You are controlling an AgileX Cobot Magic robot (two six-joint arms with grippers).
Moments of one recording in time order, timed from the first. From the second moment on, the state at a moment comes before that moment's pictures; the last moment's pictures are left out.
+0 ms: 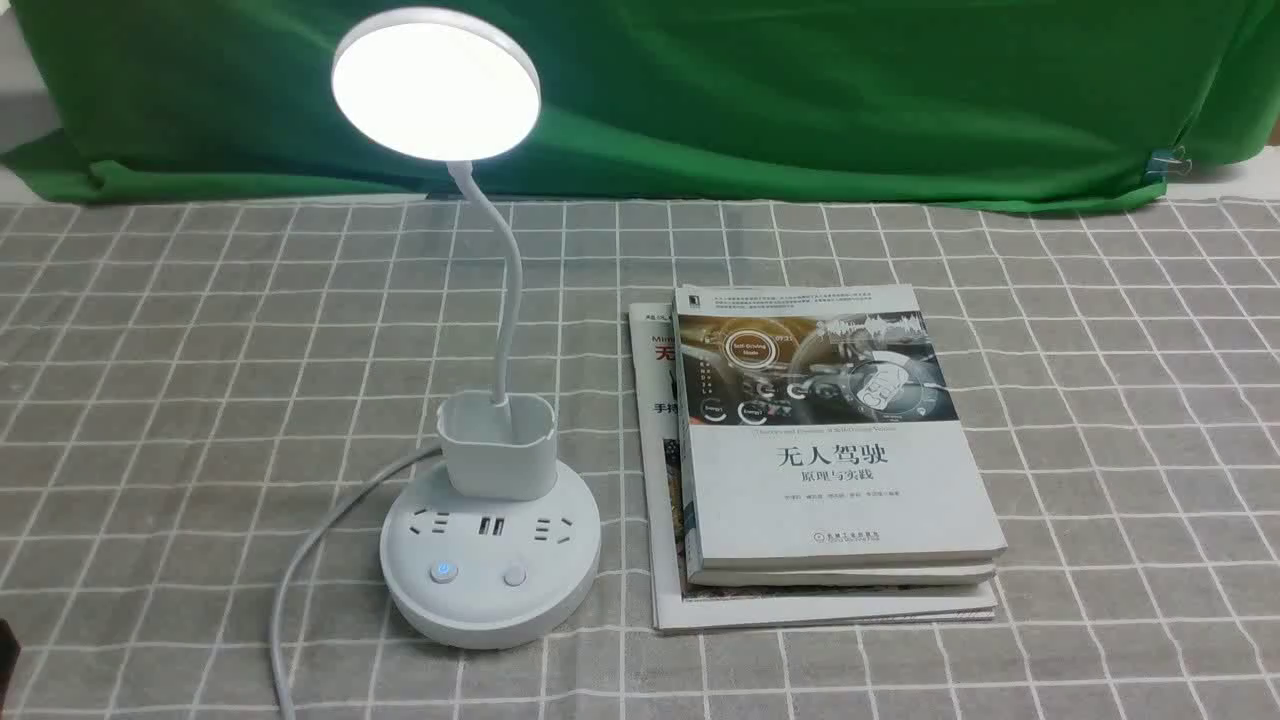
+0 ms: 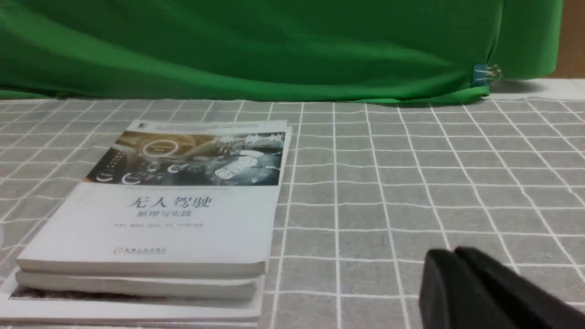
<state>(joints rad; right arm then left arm) 0.12 -0.01 0.01 0.03 0.21 -0.02 0.04 0.00 0.01 -0.01 0.24 0.09</state>
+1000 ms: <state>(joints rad) 0.12 -0.01 0.01 0.03 0.21 -0.02 0.04 0.00 0.01 -0.21 0.02 -0.06</state>
